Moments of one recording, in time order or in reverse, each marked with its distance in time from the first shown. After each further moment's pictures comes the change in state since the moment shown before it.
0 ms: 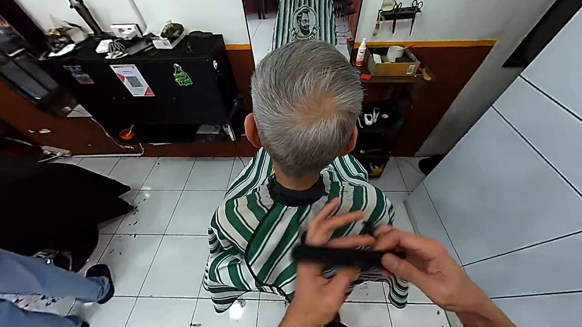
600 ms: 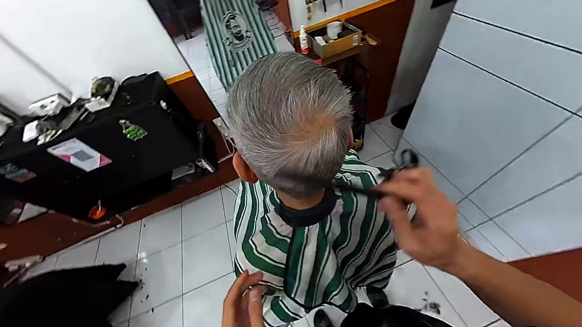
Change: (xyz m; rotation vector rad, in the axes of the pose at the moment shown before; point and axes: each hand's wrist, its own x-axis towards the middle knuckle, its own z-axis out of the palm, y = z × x) left_hand -0.039 -0.029 -0.176 0.272 0.250 -0.159; right_hand 0.068 0.016 0.053 -0.940 0.669 -0.253
